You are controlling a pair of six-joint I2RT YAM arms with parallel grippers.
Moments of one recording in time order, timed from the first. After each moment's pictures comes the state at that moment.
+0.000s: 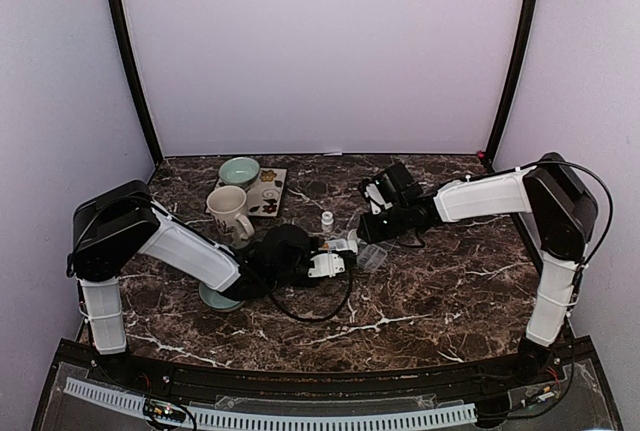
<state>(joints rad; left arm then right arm) -1.01 1.95 0.92 0.50 -0.34 0.86 0.70 1.88 1.17 -0.18 -0.03 0.31</state>
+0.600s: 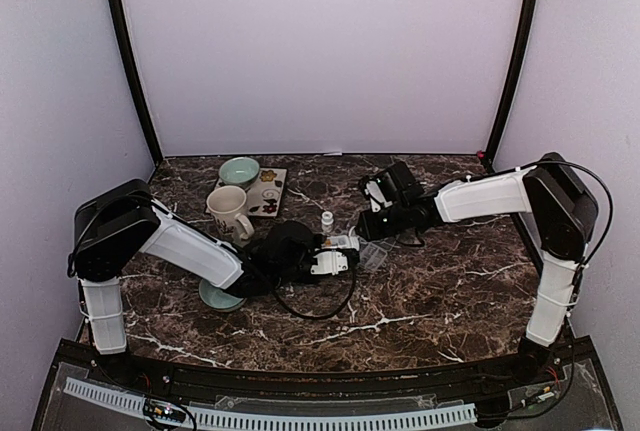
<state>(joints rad) -1.02 1.96 0.96 0.47 -0.37 0.92 0.69 1.88 1.17 -0.14 -0.05 0.31</state>
